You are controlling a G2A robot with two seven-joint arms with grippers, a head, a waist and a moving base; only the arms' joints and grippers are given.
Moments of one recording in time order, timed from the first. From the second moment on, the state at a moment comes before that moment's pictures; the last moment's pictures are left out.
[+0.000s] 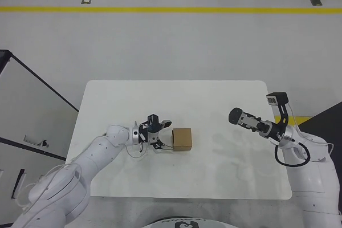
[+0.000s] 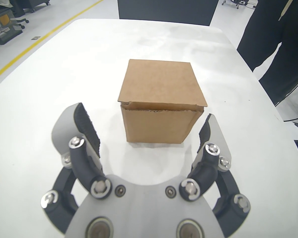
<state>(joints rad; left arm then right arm) 0.79 -1.27 -0.45 -0.56 1.67 -0.80 1.02 -1.47 -1.16 1.69 -1.57 0.40 -0.55 1.27</state>
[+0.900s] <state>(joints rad) 1.05 -0.86 -0.85 -1.29 1.56 -0.92 0.90 -1.47 -1.16 1.69 -1.57 0.40 -0.55 1.27</state>
